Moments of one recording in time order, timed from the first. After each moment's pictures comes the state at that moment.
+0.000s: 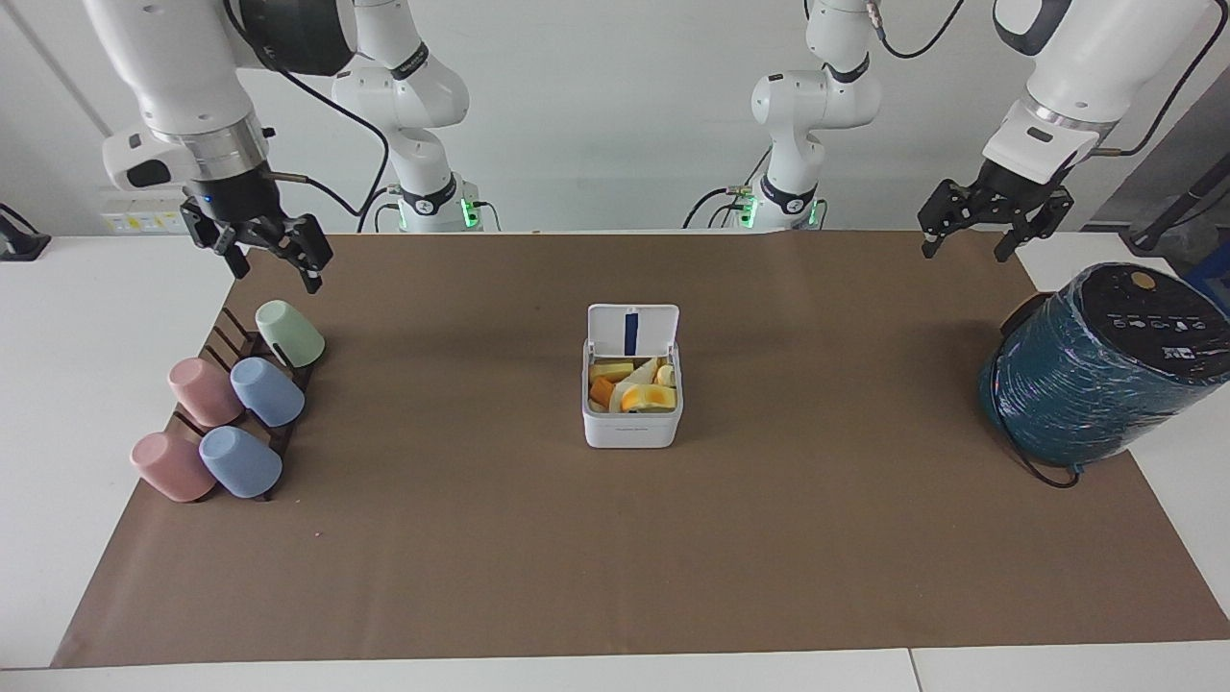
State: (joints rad) left arm -0.06 -0.03 0.02 -1.57 -0.02 1.57 0.10; right arm 0.07 -0.06 -0.12 -1.64 -0.05 1.65 0.21
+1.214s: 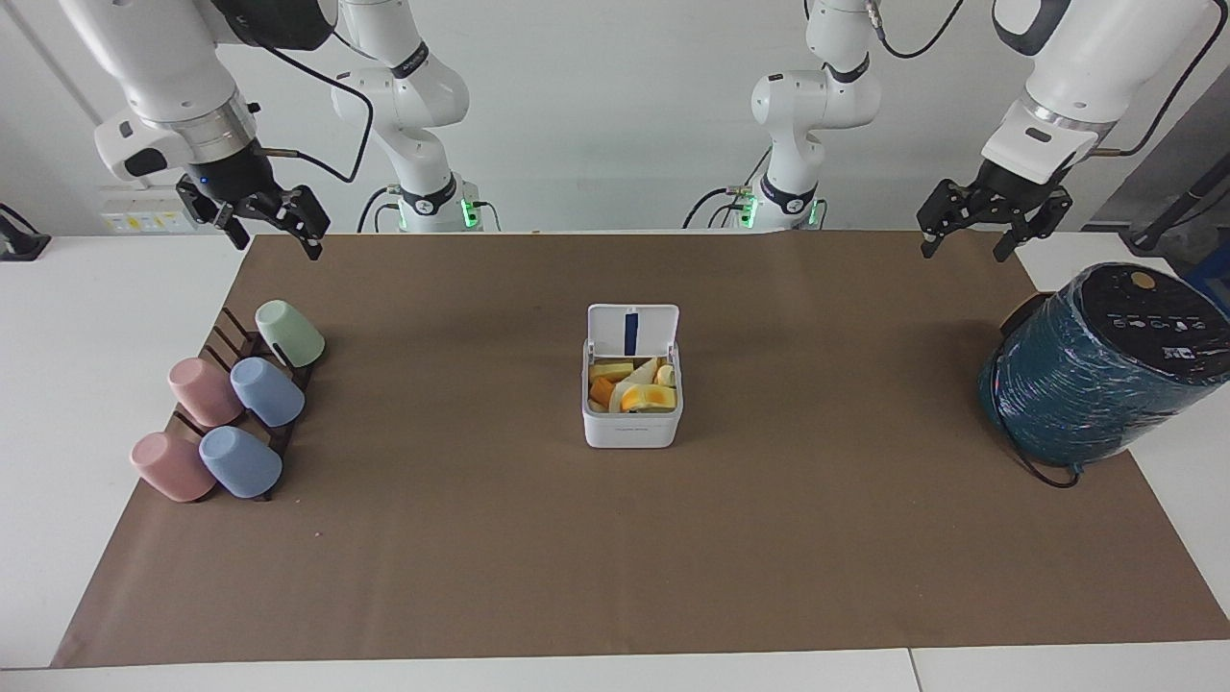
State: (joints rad) left arm -0.06 -0.03 0.02 -1.57 -0.02 1.57 0.10; right arm 0.03 -0.06 -0.06 -1.62 -0.04 1.54 0.15
